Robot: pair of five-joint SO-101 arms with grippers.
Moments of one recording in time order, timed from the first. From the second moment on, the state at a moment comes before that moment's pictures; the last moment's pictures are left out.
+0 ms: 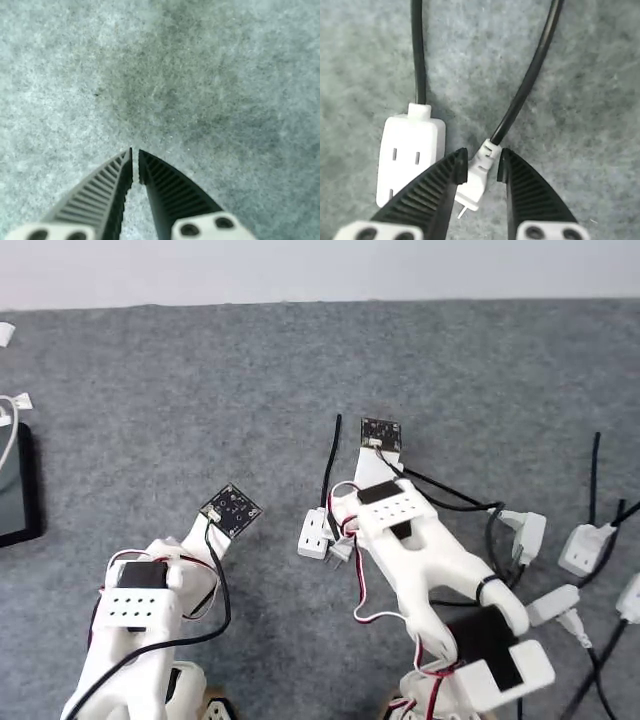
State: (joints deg) left arm -3.3 -44.4 73.3 59.1 -36.0; right arm -24.0 -1.1 38.1 47.8 -29.3
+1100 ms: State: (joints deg) left arm -3.3 -44.4 73.3 59.1 -36.0; right arm -21.5 -0.1 34.5 60.6 5.1
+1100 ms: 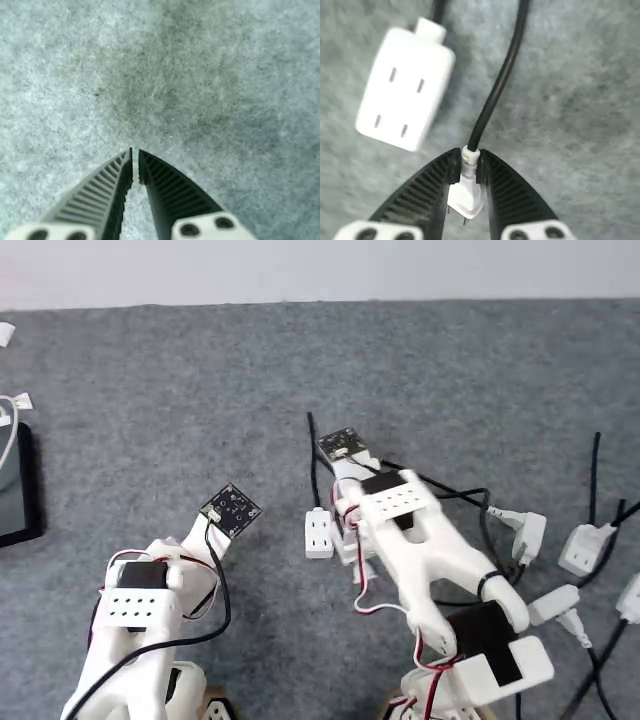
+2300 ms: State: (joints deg) left arm -3.3 -44.4 73.3 59.1 -36.0; right arm -15.5 -6.8 41.3 58.6 8.5
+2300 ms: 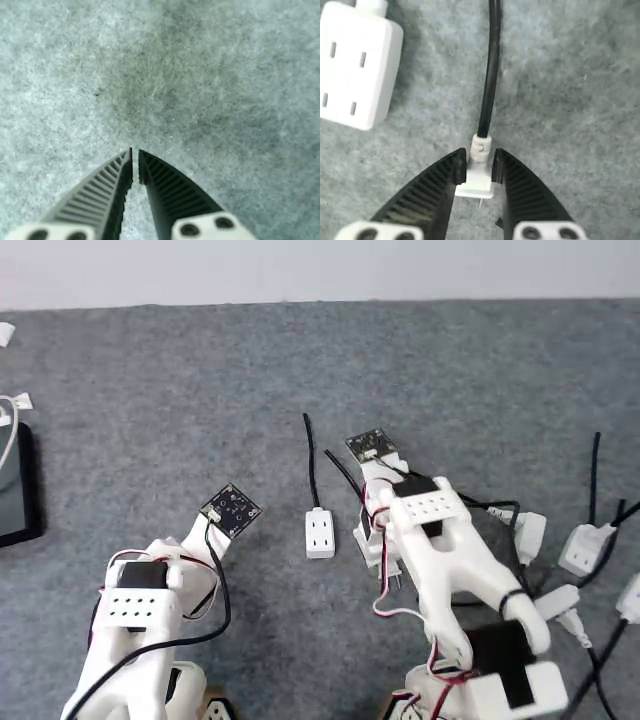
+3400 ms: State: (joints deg) left arm -3.3 -44.4 73.3 59.1 -36.0; right arm -15.6 -7.8 44.3 52.0 0.3
